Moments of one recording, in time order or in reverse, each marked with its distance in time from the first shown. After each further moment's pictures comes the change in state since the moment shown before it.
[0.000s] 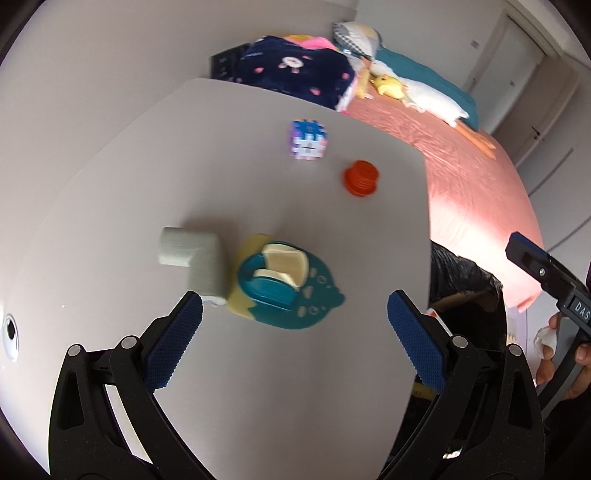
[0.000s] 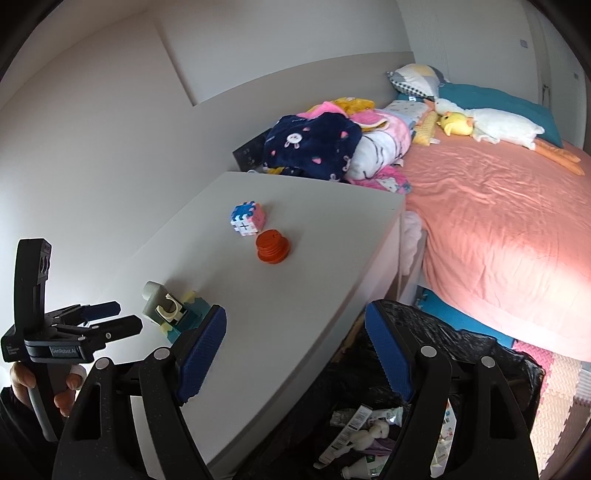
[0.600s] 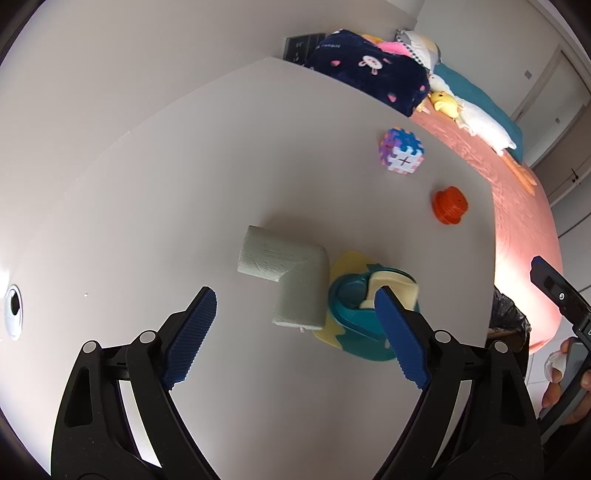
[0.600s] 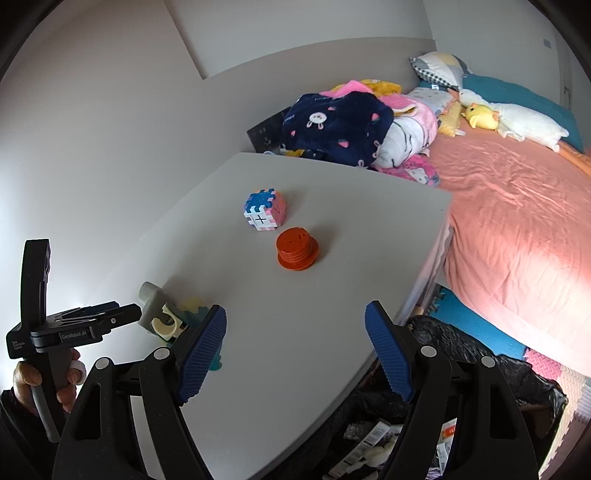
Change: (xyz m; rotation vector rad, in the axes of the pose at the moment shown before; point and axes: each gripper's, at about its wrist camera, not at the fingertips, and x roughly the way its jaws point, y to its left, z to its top) left arm 0.027 0.064 0.007 -0.163 0.025 0.099; right arm 0.065 0.022 0.022 -0.035 0.078 0.038
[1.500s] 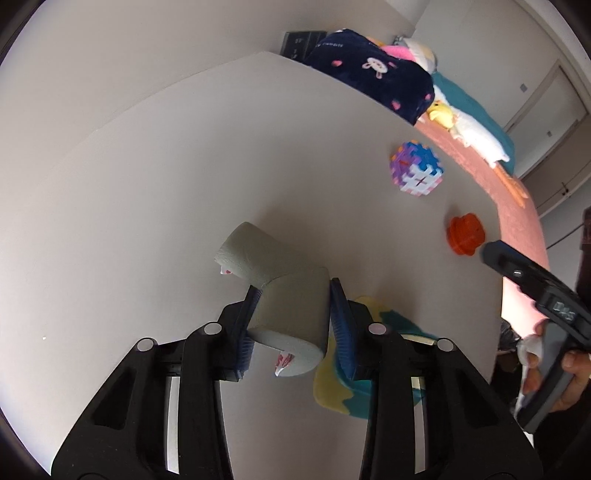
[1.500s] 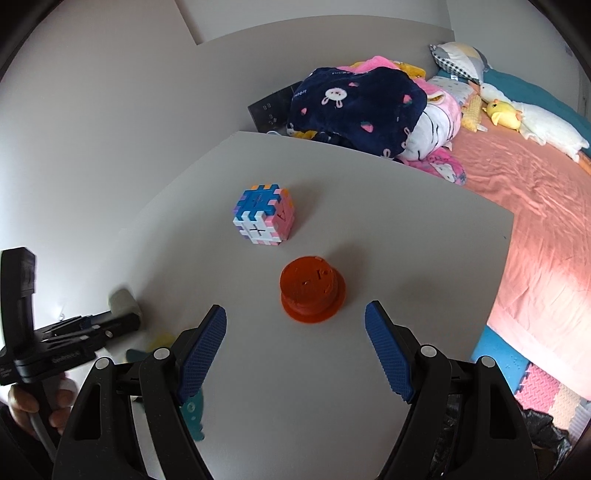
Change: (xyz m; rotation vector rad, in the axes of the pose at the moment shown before) left arm 0.041 0.017 0.024 -0.035 -0.019 -0.080; right arm 0.084 0.012 0.037 -0.052 0.074 -0.021
